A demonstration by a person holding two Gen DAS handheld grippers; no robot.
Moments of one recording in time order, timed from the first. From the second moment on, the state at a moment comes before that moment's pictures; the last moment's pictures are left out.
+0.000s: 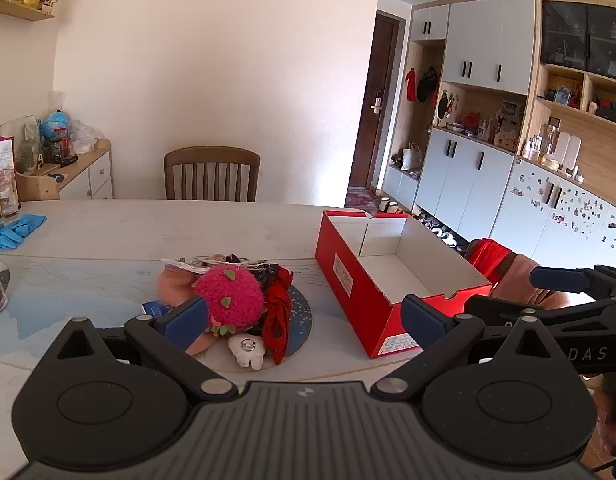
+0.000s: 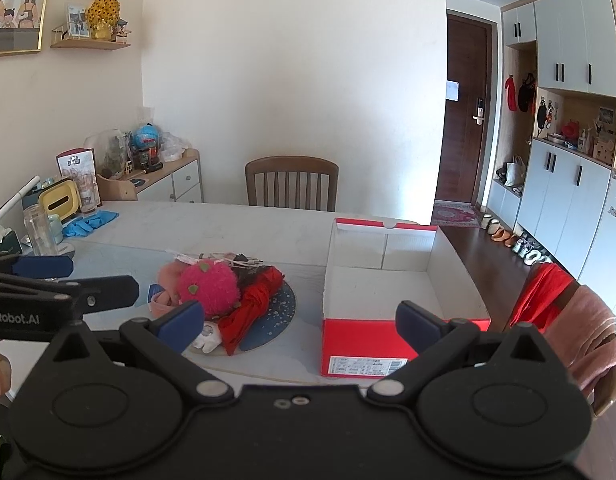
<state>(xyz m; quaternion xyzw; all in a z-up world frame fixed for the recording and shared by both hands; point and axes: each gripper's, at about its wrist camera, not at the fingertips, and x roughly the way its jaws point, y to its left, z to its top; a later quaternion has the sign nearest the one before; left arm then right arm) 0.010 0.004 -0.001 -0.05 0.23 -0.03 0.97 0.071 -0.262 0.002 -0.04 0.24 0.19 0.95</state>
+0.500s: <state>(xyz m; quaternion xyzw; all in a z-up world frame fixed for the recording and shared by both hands) 0.046 -0.012 -0.006 -0.07 0.26 -0.03 0.96 0.100 -0.283 0.003 -0.04 0.24 0.20 0.95</state>
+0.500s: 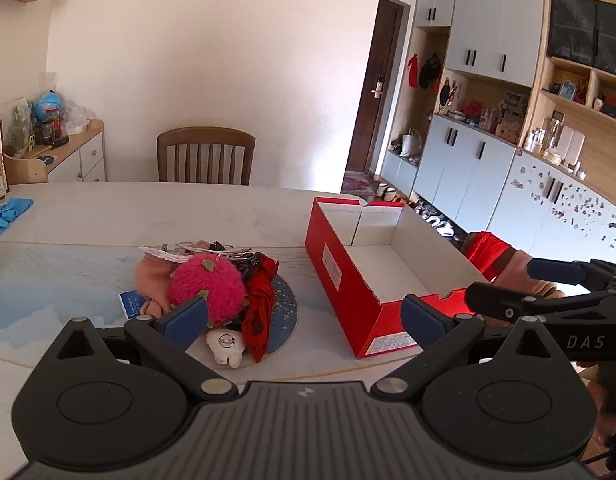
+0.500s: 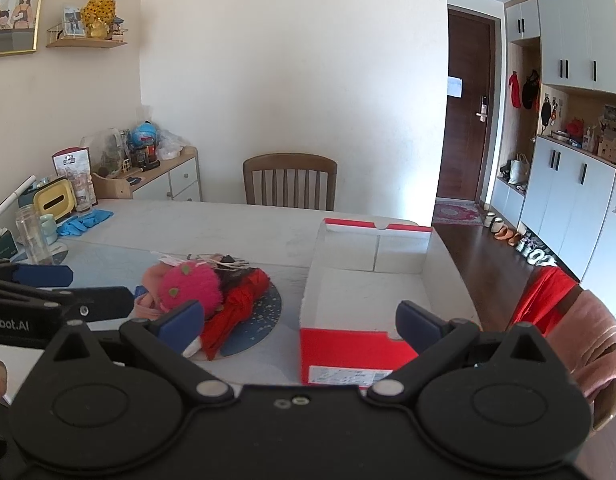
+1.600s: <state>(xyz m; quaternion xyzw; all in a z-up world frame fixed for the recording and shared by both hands) 0.189 -0.010 -0.063 -0.02 0.35 0.11 0.93 0.298 -0.381 -0.068 -0.09 0.36 0.15 0.91</state>
